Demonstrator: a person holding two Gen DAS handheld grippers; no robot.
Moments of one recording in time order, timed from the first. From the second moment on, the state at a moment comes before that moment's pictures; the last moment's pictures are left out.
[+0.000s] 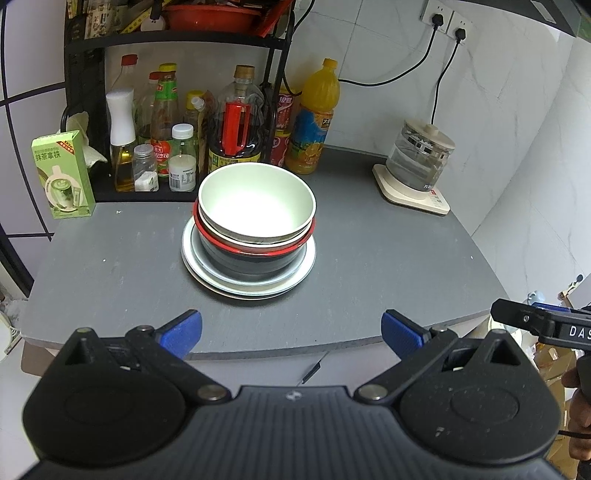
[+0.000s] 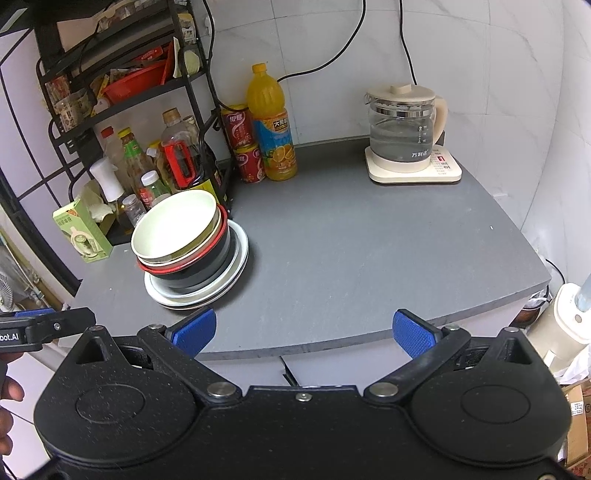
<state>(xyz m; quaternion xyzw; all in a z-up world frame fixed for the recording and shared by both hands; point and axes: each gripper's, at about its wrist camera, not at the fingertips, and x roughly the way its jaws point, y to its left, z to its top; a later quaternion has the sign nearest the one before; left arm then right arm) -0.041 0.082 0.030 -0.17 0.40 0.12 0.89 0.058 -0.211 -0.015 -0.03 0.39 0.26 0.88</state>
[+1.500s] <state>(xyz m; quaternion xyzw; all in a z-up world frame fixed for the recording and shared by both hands) -0.044 0.079 0.029 -0.17 0.41 0.12 0.89 0.051 -0.213 -0.015 -0.05 0.39 0.25 0.88</state>
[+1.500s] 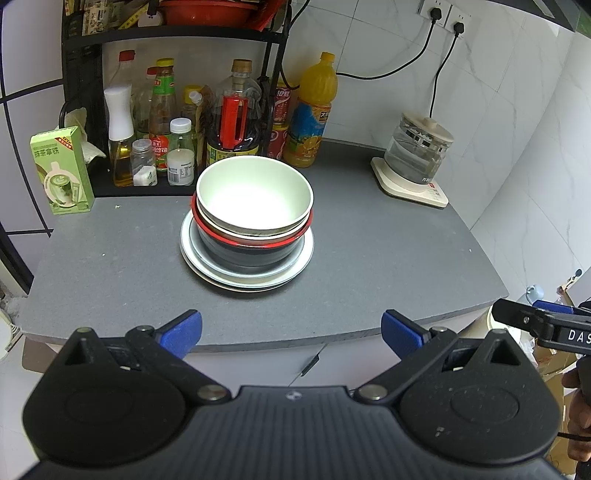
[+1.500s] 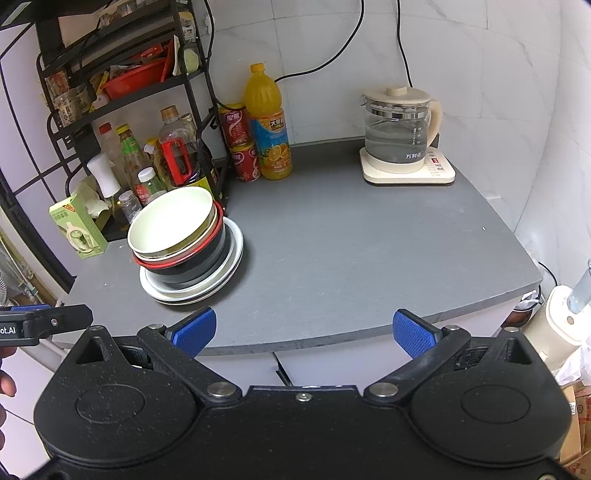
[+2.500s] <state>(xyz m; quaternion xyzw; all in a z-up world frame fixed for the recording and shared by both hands) -0.046 0.083 0.029 -0.18 0.41 0.12 0.89 0.051 -0.212 -0.019 -0.04 0.40 0.25 0.88</state>
